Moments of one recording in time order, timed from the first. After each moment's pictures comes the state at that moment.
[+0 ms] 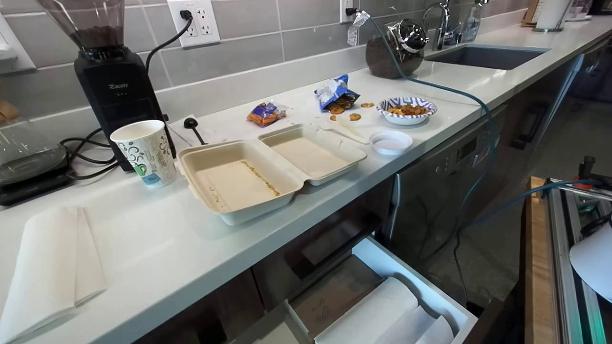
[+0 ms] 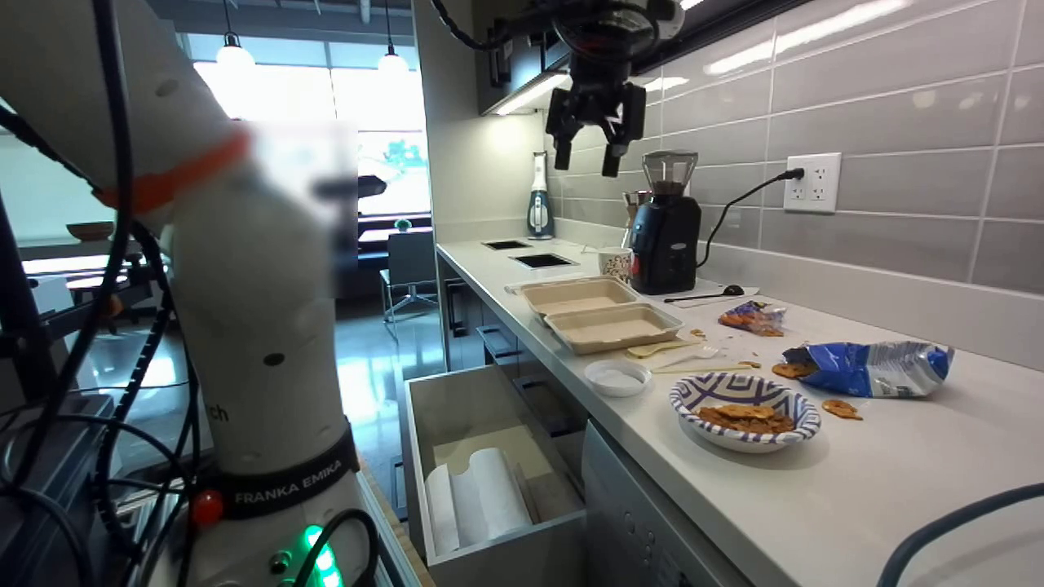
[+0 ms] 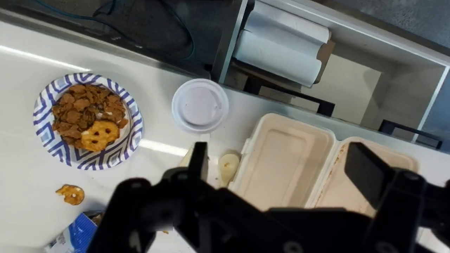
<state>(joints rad) 0.00 -0.49 -0.11 -2.25 0.05 1.67 -0.14</state>
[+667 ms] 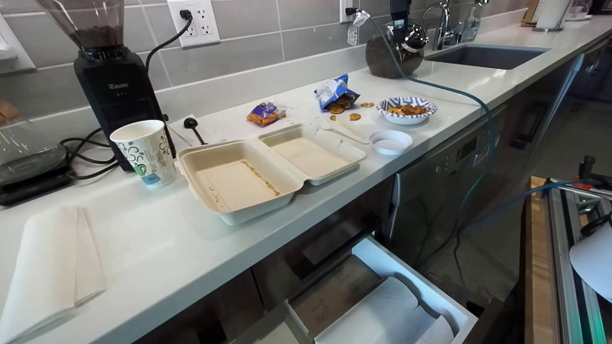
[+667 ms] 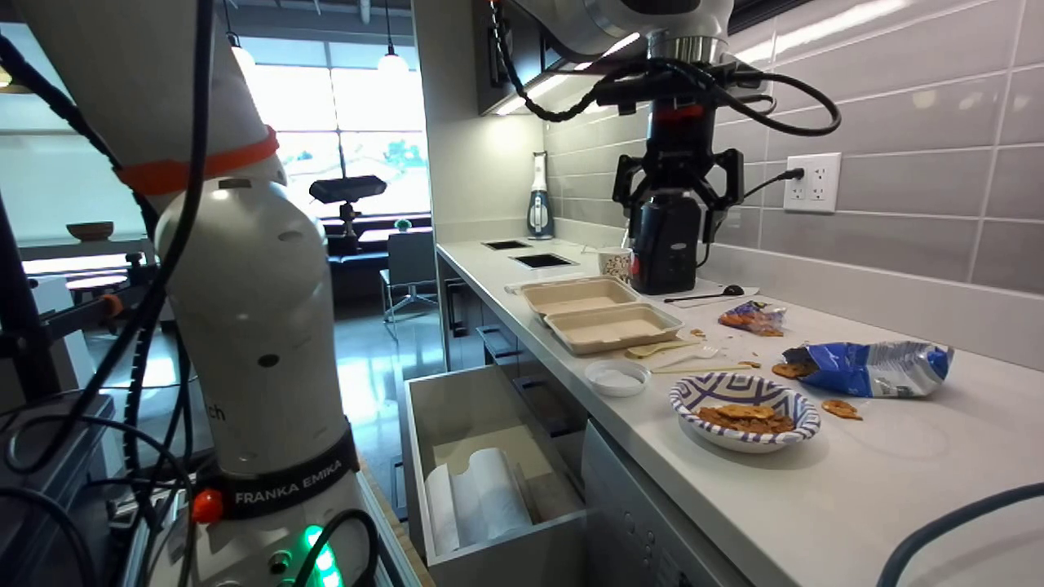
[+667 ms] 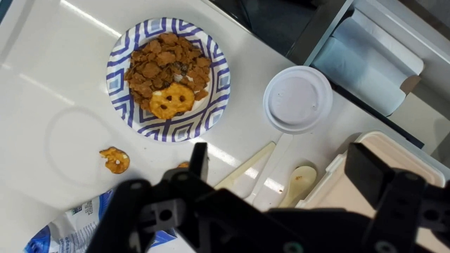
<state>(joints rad) -0.06 -0.28 -0.19 -2.26 -0.11 1.90 -0.48</state>
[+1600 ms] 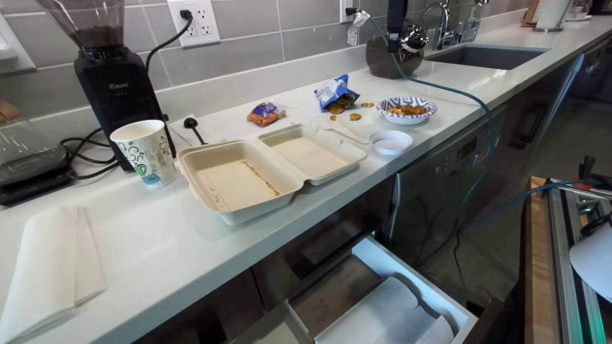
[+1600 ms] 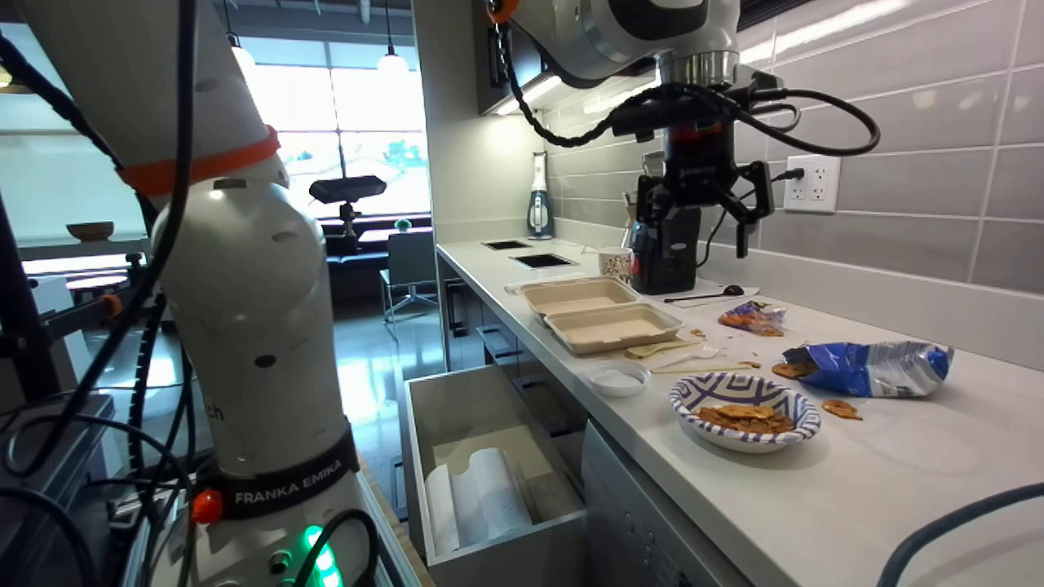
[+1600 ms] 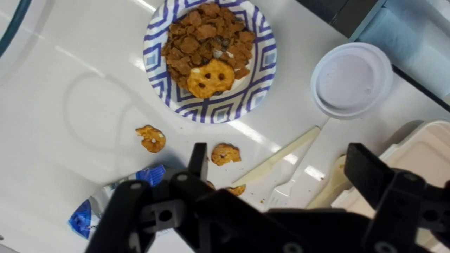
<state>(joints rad) -0.09 -0.28 -0.20 -2.35 -0.17 2.12 -0.50</state>
